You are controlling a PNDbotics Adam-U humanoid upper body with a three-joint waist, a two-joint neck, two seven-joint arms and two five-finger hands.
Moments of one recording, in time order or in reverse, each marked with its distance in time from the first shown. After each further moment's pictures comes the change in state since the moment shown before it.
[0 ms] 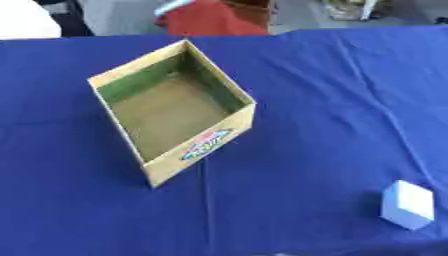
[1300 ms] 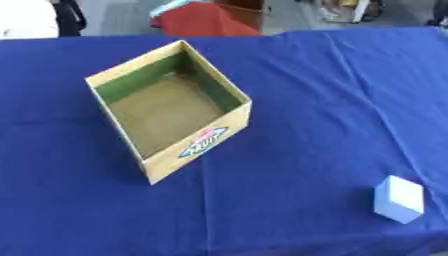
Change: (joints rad) left arm 0.017 0.010 -0.001 0.000 -0.001 0.001 -0.001; right arm 0.026 -0.326 0.119 0.103 0.026 -0.015 0.206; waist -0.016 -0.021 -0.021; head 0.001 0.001
